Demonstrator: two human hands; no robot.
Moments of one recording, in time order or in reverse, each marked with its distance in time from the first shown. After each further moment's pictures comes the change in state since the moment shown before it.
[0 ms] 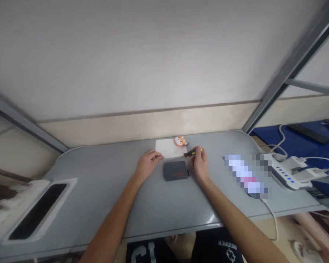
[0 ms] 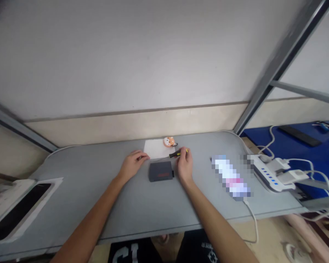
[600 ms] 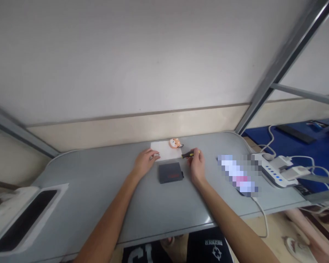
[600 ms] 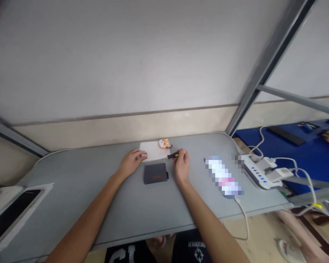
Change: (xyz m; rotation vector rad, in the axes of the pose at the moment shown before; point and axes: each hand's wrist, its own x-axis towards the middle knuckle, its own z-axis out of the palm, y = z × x) left_hand 0.021 -0.008 0.006 0.135 -0.091 -0.078; right_hand 0.005 -0.001 -0.004 0.106 0.078 0.077
